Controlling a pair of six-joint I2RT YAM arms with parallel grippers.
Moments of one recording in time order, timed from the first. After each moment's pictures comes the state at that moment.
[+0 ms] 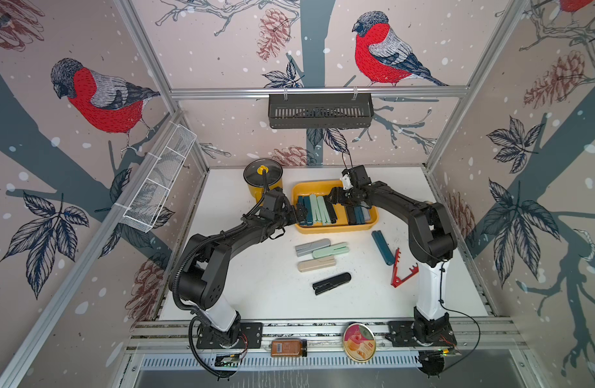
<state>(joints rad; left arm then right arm) -0.41 1.64 0.94 0.00 0.23 -0.66 0.42 2.05 1.56 -0.39 -0.31 0.41</state>
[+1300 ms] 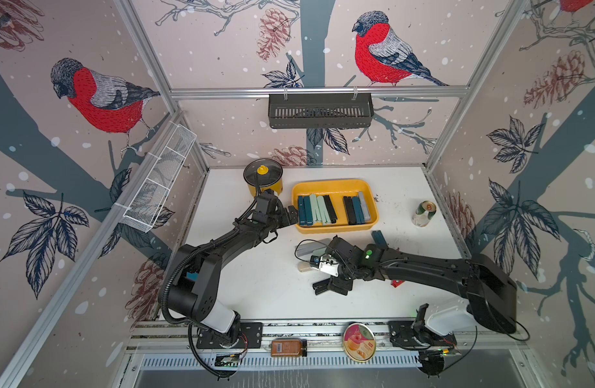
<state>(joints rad) -0.37 1.54 0.87 -0.05 0.15 -0.60 1.07 1.48 0.88 -0.60 -0.03 -0.32</state>
